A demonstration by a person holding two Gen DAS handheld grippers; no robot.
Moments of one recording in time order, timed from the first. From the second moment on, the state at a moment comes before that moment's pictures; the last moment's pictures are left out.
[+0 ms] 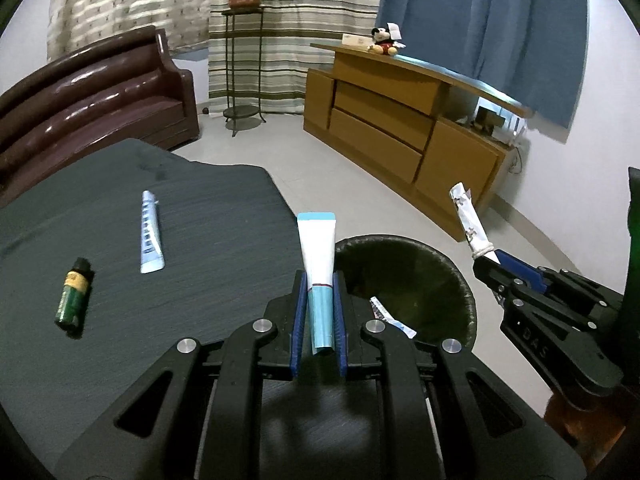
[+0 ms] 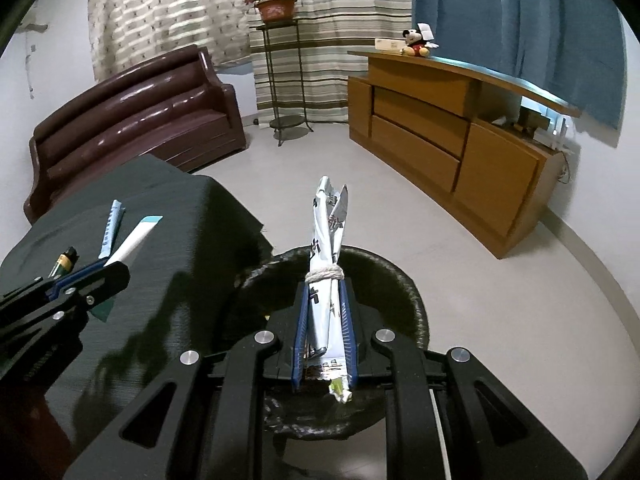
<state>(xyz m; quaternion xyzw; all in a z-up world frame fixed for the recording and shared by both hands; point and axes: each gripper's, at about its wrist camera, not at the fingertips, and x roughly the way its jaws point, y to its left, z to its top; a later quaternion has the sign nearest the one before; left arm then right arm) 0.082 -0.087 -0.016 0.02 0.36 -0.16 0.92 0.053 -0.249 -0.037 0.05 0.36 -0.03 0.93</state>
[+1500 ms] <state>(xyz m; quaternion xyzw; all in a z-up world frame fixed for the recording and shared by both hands) 0.104 -0.119 -0.036 0.06 0.38 -0.14 0.91 0.059 -0.279 -0.055 0.07 0.36 -0.07 0.93</state>
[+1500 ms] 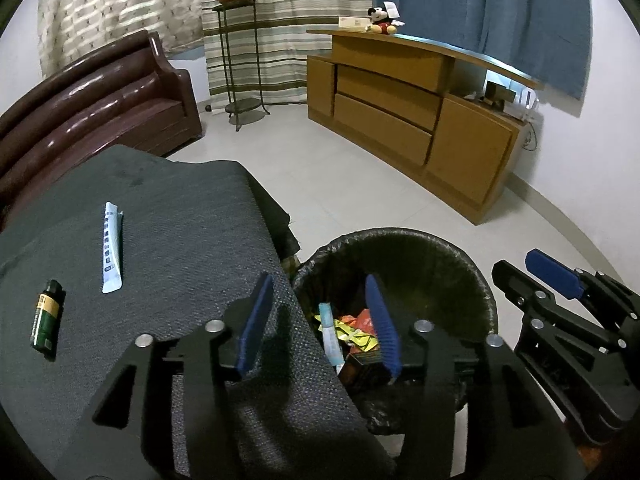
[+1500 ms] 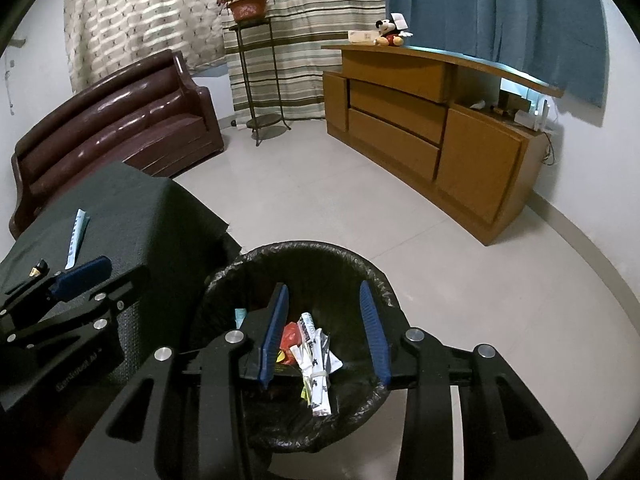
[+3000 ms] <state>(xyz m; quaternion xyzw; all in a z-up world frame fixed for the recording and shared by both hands) 0.119 0.099 -0.030 -0.01 0.40 0.04 0.91 0.104 -0.151 -0.033 0.03 0.36 0.05 0.93</state>
